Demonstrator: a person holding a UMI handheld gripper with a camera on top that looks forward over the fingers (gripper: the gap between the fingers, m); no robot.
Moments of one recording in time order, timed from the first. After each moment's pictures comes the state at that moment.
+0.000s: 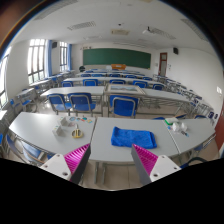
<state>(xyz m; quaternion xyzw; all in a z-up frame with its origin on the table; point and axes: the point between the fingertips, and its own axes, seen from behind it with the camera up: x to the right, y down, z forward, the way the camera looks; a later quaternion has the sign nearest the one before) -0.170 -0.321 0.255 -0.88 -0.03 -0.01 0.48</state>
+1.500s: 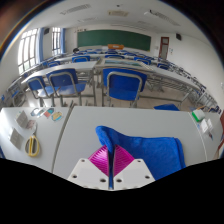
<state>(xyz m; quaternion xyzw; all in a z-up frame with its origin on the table) -0.145 -0.013 0.014 -0.92 -0.01 -0.03 0.39</state>
